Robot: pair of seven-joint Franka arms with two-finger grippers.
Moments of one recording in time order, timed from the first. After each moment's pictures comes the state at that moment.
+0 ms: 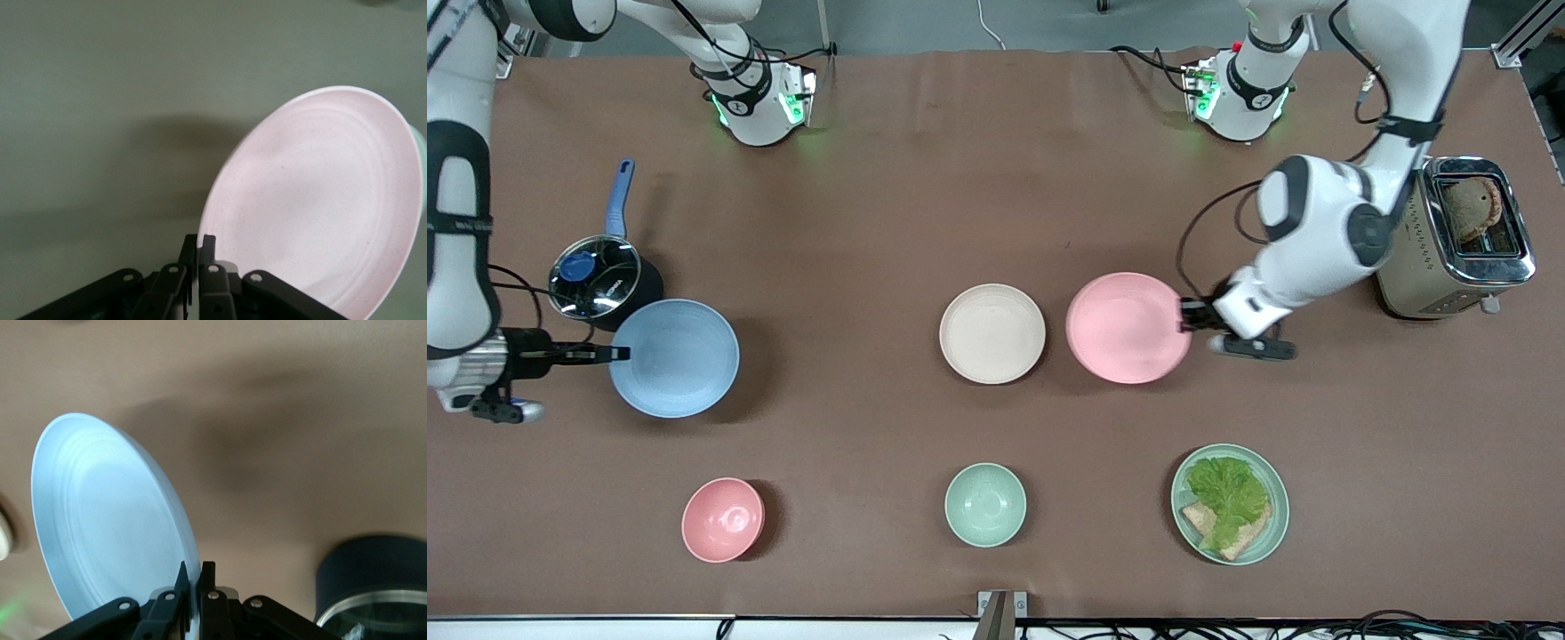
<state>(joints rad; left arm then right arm) -0.02 0.28 -0.40 -2.08 -0.33 2.41 -0.17 -0.03 0.55 -0.29 -1.42 0.38 1.55 -0.21</state>
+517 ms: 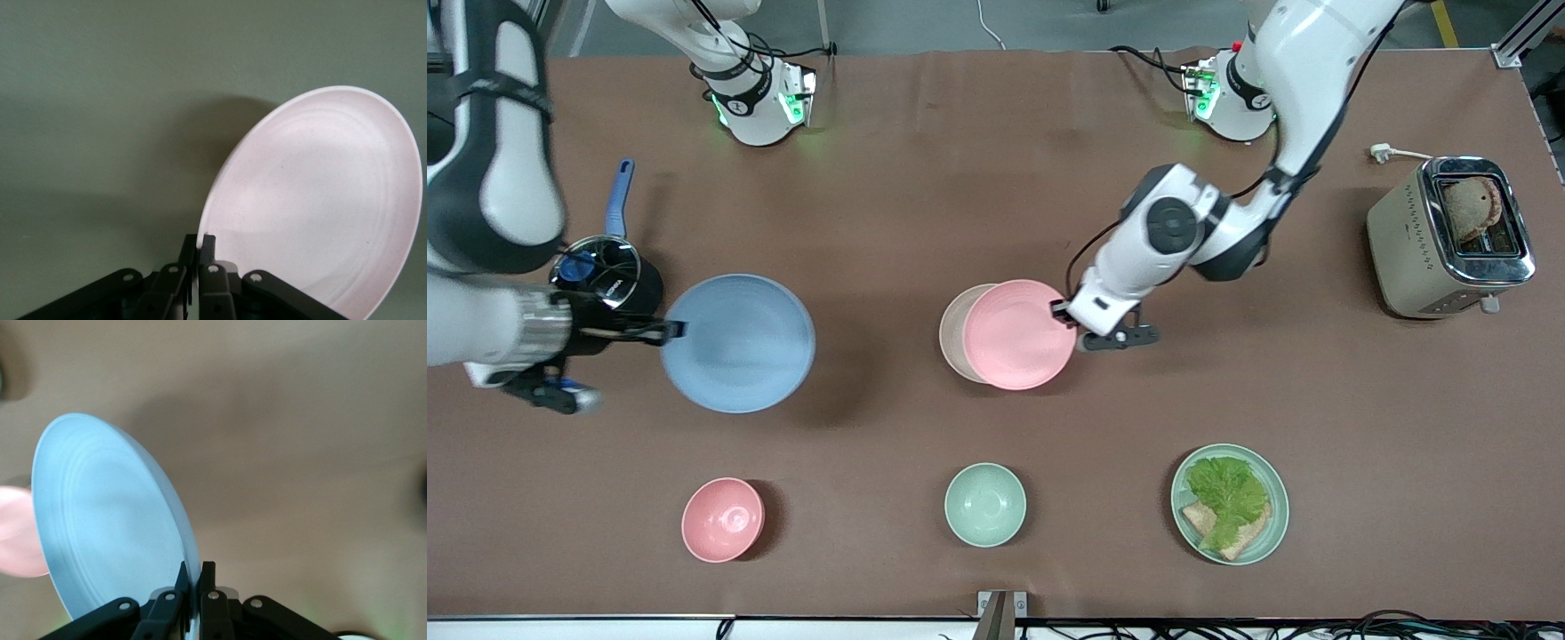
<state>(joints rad) -0.18 0.55 -0.51 -1.88 0.15 2.49 -0.92 0.08 0.40 -0.01 -1.39 0.29 1.51 0.34</state>
